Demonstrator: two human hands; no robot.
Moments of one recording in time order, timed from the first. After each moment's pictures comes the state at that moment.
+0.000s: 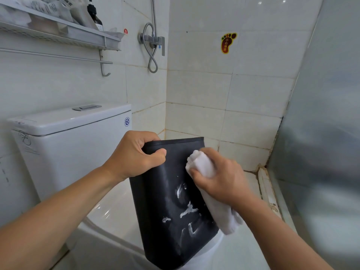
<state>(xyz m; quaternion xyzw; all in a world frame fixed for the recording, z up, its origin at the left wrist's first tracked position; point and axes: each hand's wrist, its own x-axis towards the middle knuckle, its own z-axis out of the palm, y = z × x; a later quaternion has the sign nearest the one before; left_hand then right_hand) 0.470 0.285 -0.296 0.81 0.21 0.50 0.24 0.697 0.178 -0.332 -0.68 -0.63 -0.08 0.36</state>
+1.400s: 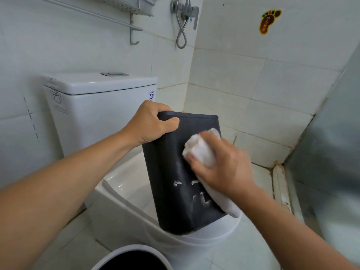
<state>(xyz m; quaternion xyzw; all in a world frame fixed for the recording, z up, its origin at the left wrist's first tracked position) 0.449 0.328 -0.314 0.77 0.31 0.49 0.26 0.645 0.197 -0.352 -0.58 -0.70 -0.19 0.36</state>
